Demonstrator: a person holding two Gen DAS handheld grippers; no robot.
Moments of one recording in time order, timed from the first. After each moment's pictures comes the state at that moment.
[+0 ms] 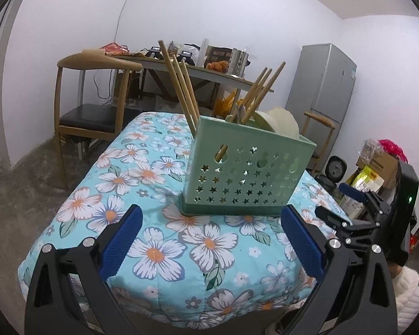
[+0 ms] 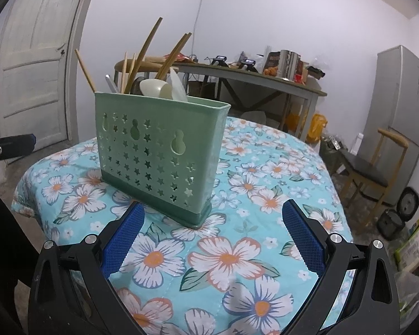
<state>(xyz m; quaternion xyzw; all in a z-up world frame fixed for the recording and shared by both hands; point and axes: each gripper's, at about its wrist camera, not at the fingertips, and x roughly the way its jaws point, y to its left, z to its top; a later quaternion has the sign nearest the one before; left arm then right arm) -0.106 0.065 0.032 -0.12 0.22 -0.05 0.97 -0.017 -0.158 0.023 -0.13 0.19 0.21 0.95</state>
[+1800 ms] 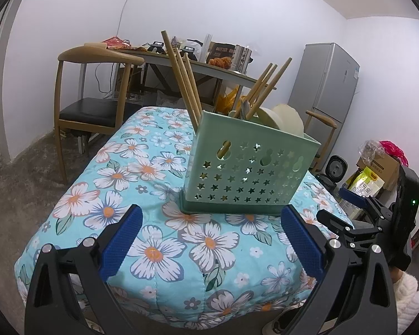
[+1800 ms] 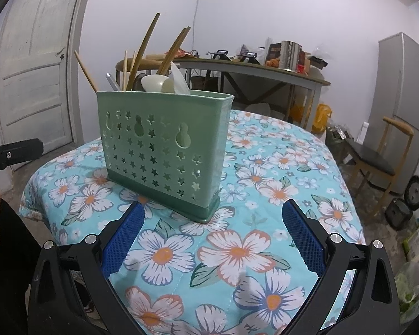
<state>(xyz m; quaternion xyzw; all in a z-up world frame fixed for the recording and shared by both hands) -0.100 0.066 0.028 -0.13 0.23 -0.05 0.96 -0.014 -0.156 0.019 -0.11 0.21 0.22 0.94</state>
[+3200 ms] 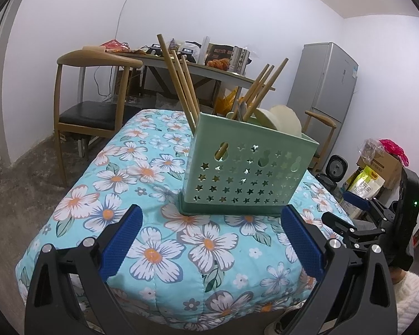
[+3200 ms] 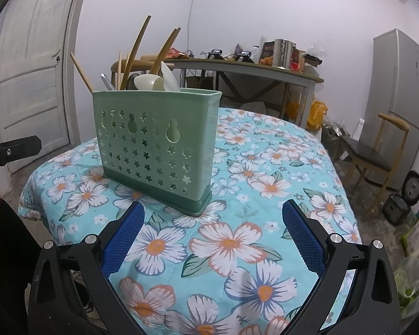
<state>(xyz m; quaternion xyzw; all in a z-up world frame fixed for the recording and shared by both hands) -0.101 0.065 0.031 -0.13 0.23 -0.05 0.96 -0.020 -0.167 0.018 -0.10 0.21 0.22 0.95</state>
